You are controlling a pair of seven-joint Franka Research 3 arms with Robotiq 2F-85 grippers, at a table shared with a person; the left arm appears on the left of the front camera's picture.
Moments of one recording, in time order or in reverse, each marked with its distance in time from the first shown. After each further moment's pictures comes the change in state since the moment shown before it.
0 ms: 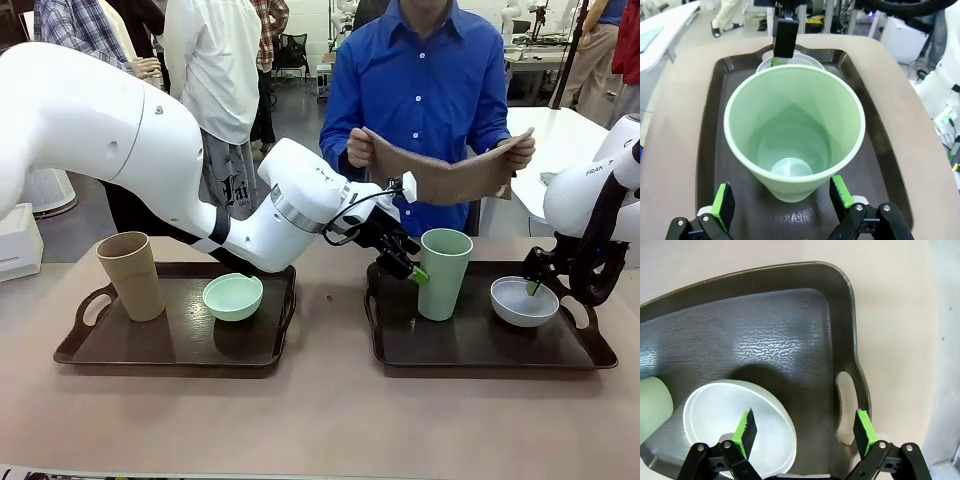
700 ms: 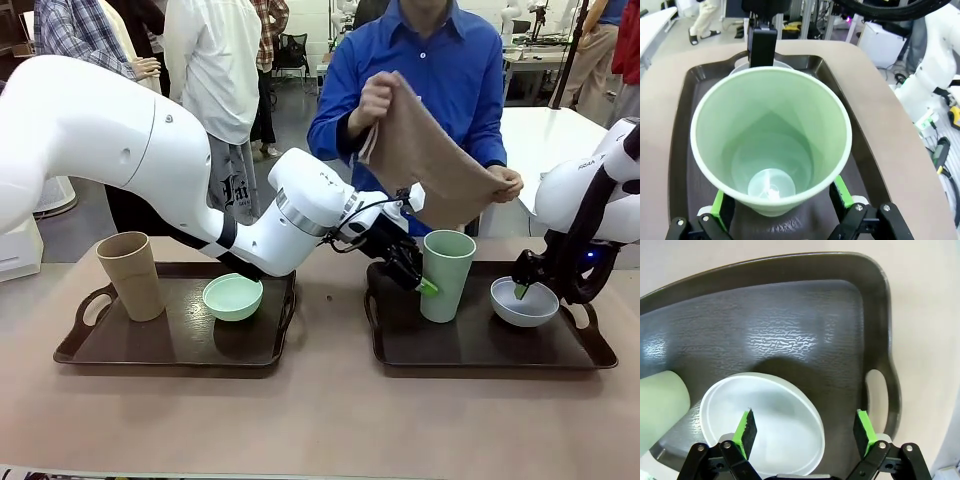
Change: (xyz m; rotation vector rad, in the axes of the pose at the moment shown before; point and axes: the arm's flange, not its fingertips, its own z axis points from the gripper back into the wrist) left arm 0.000 -0.006 -0.023 -0.116 -0.037 0.010; right arm -0.004 0.013 -0.006 0.075 0.027 0.028
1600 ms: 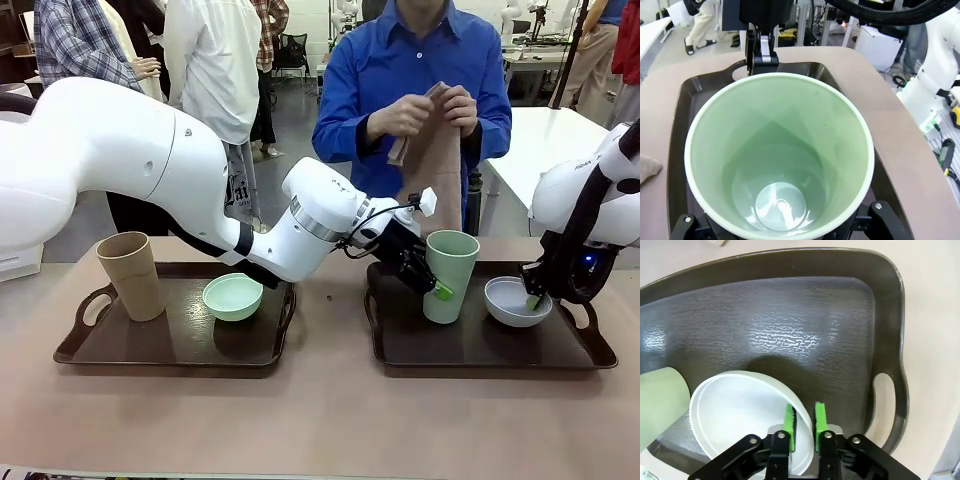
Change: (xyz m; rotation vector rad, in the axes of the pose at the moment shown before) left arm 0.001 0.009 -0.022 -0.017 -0.037 -0.031; right arm -0.001 0.000 -0.006 0.013 0.012 0.039
